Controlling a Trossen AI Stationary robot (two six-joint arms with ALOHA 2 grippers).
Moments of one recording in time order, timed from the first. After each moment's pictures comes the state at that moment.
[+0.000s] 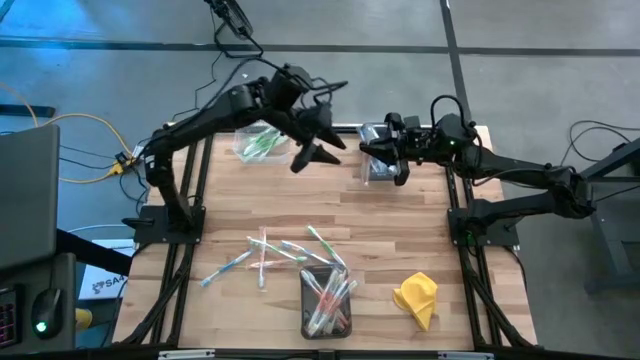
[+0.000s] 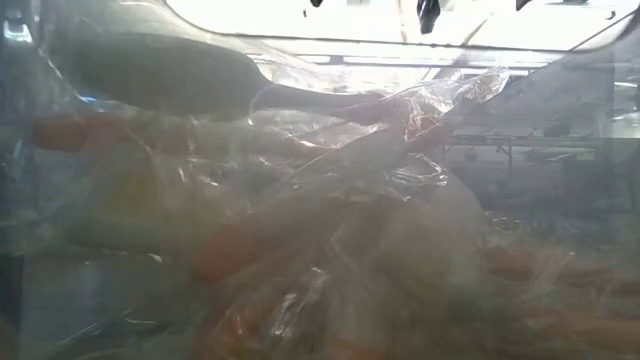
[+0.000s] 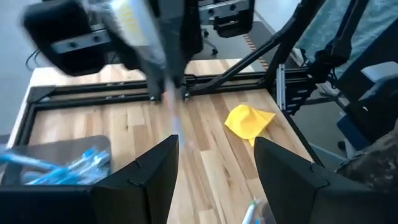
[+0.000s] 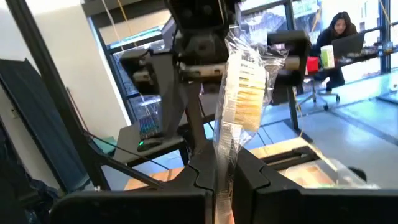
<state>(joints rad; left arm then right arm) 0.34 1.75 2.11 -0.87 0.59 0.21 -0.35 1.07 0.90 0.29 -0.34 0.29</state>
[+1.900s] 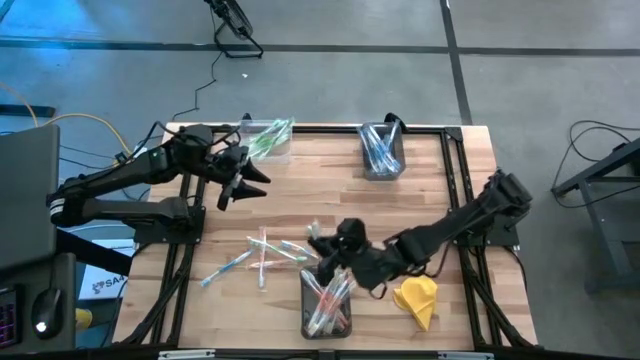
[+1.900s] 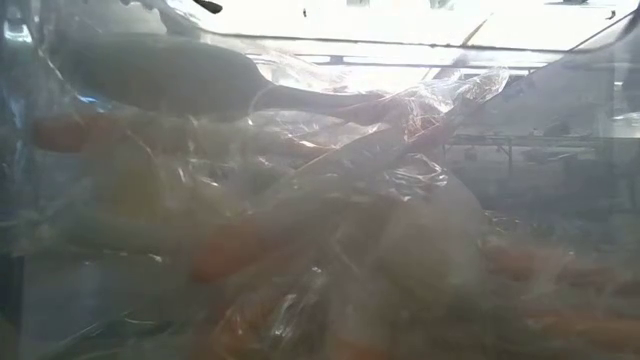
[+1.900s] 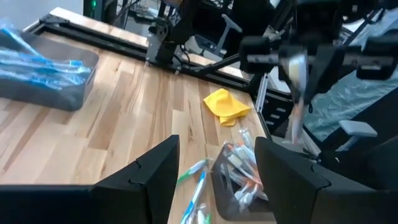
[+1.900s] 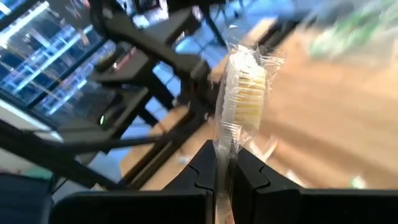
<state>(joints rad) 0.35 0.79 0.87 -0.37 0.53 -0.22 0.49 1.75 1.53 -0.22 0.80 0.99</state>
